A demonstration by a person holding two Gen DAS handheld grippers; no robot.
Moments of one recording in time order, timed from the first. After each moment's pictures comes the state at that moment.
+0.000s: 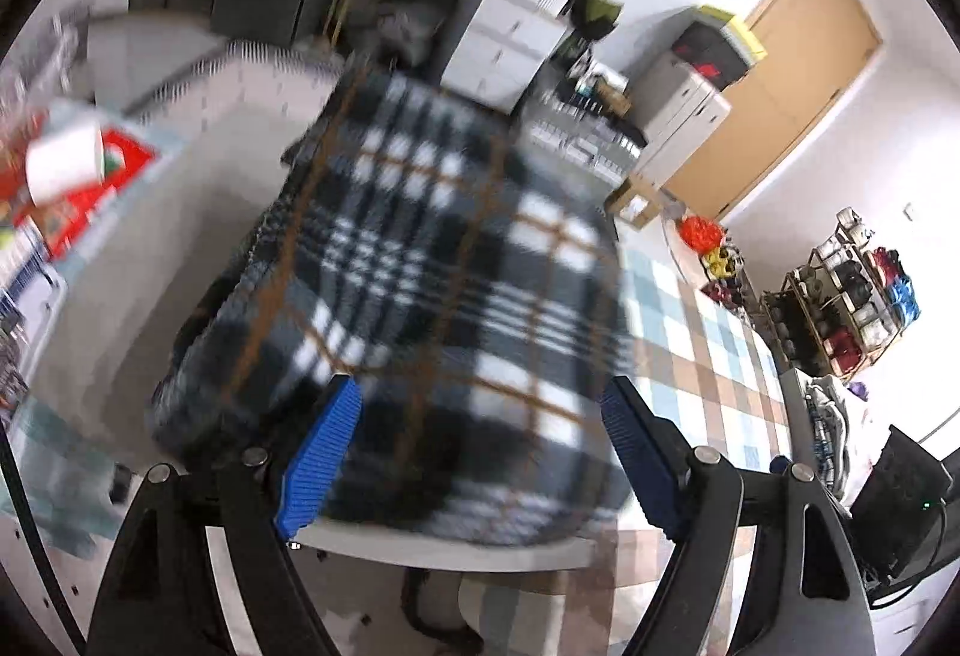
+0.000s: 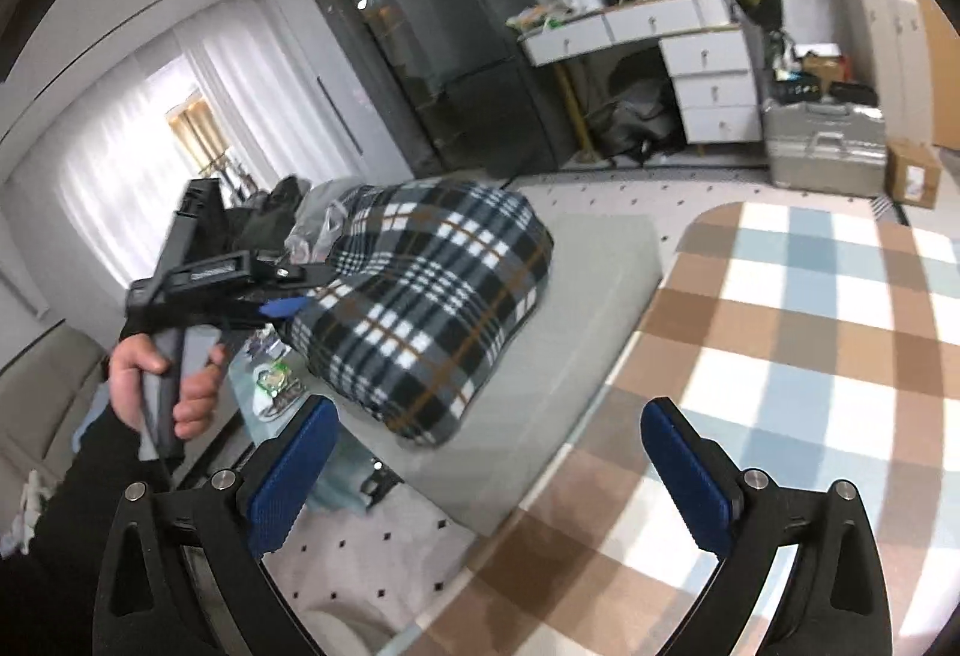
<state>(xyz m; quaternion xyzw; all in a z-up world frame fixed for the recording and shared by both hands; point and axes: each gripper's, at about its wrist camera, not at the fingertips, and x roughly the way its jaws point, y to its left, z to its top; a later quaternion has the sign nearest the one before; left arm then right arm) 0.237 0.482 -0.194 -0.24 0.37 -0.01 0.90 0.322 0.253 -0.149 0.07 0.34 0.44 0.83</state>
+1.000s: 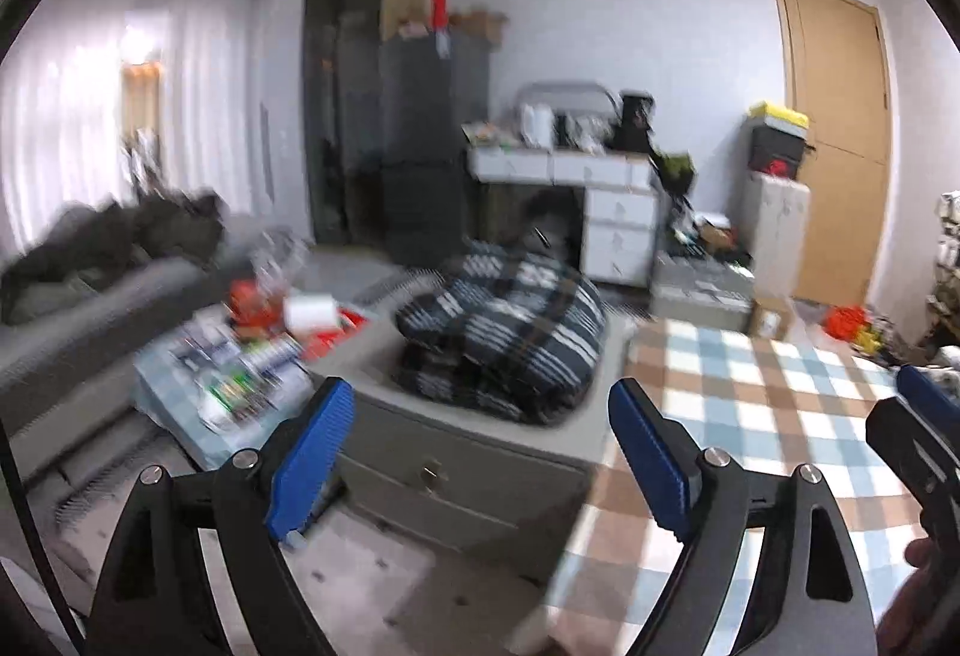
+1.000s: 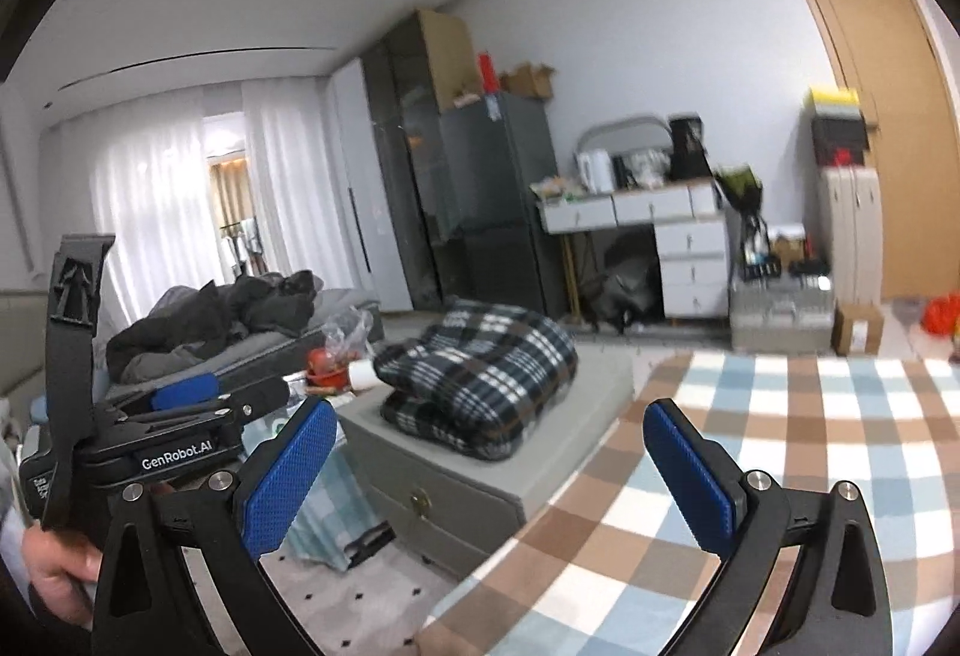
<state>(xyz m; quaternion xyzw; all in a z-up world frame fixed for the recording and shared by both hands) 0.084 0.379 -0.163 -0.03 0.15 0.27 0.95 0.101 0.144 -0.056 0.04 0.12 0.42 0.90</state>
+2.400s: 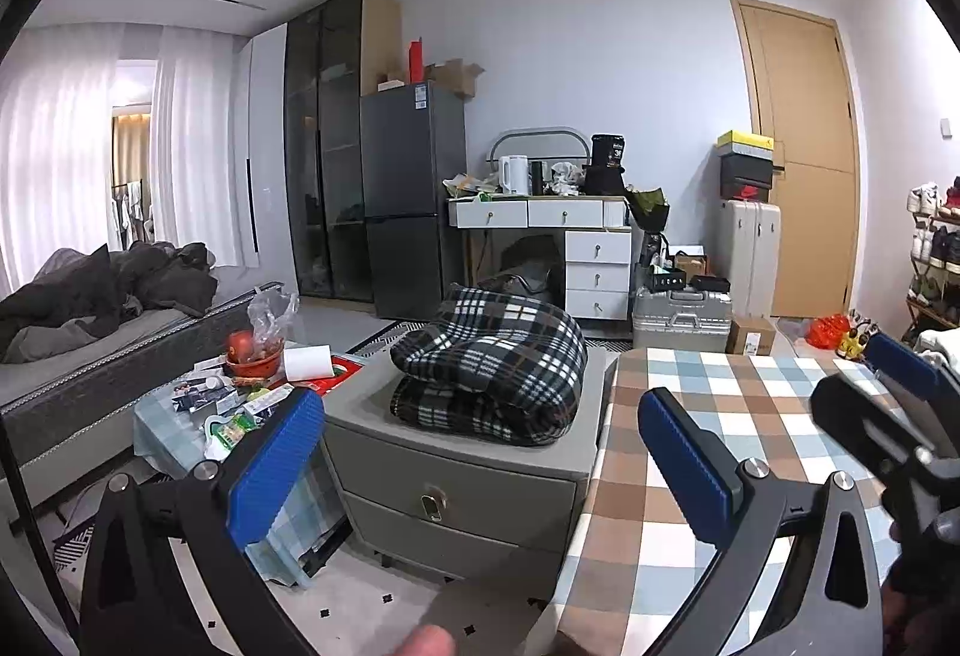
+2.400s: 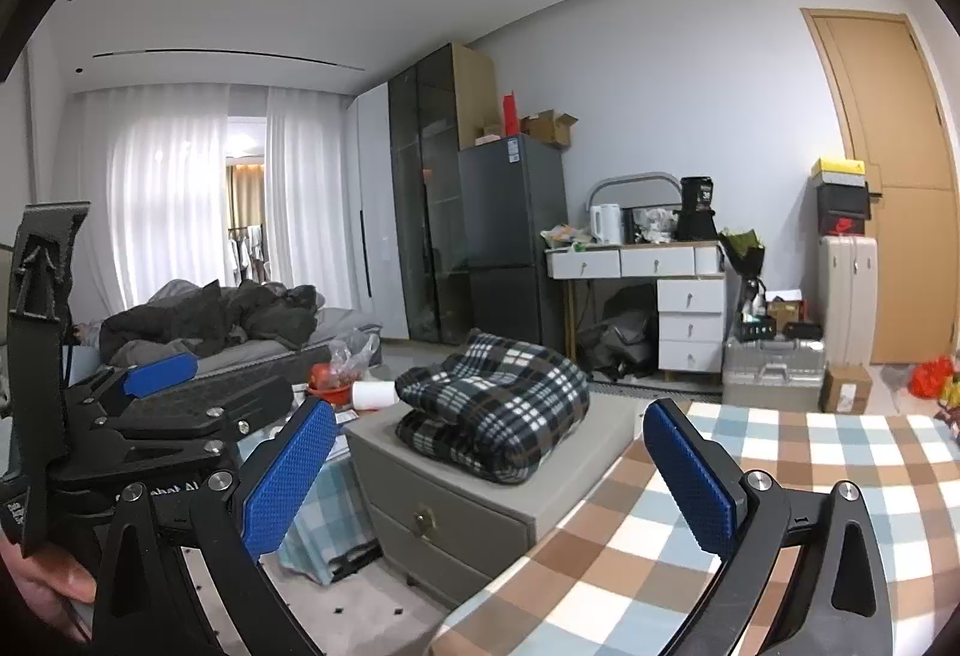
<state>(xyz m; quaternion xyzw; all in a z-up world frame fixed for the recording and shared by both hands) 0.081 0.382 -0.161 0.00 0.11 0.23 0.97 0.051 0.150 -0.051 0.02 0.06 0.41 0.91</state>
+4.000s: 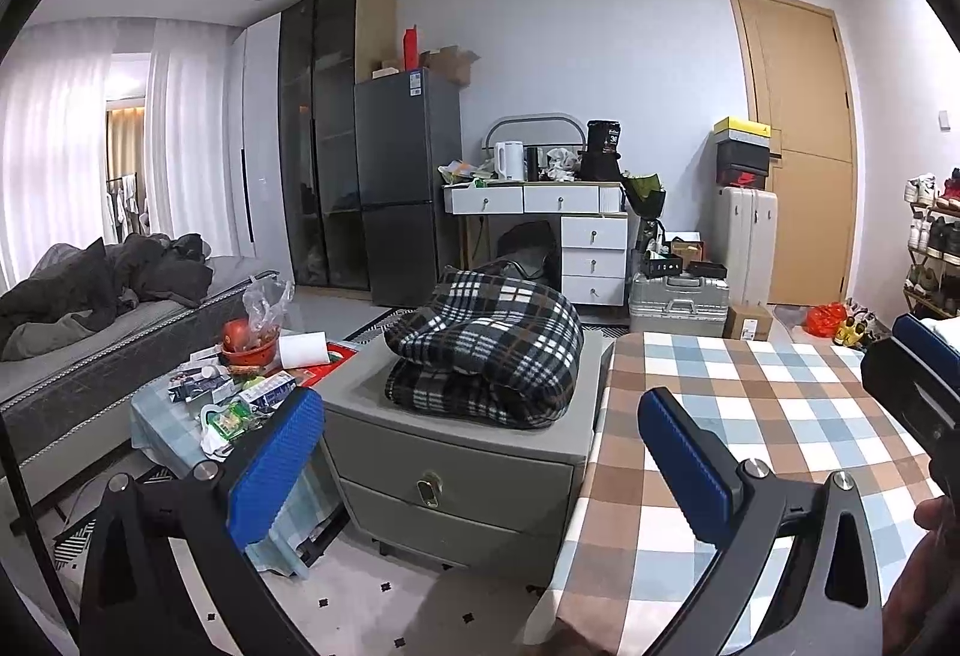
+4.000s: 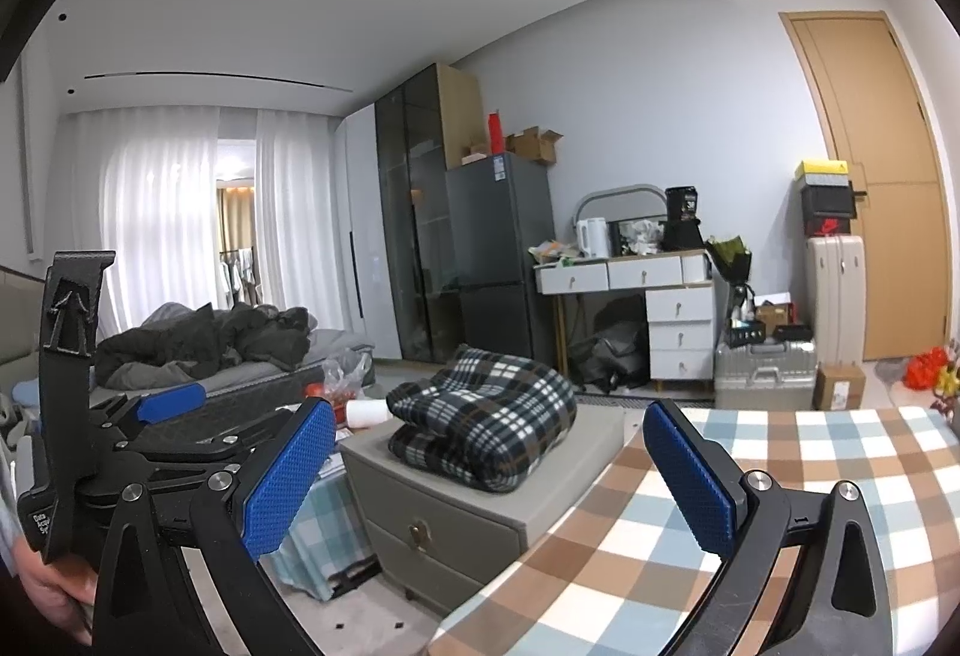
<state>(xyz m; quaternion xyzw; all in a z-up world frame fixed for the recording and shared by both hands) 0.089 0.389 -0.157 -0.01 0.13 0.22 0.97 0.047 0.132 -0.052 0.04 0.05 0.40 0.91</state>
